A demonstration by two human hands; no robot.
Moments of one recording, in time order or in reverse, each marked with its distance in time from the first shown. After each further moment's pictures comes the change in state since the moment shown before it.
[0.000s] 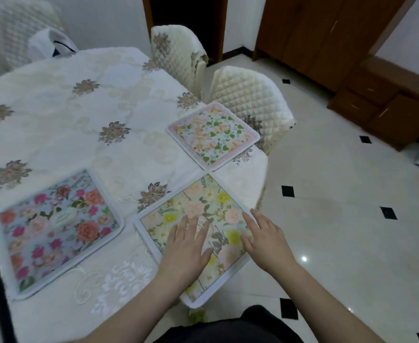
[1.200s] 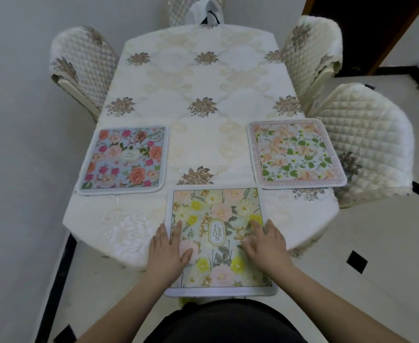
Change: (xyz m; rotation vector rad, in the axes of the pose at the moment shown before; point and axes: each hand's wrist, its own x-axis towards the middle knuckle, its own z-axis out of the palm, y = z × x) left_hand -0.013 0.021 0.080 -0.299 0.007 -0.907; right_hand 0.138 0.029 0.022 -0.105 -0.299 -0.407
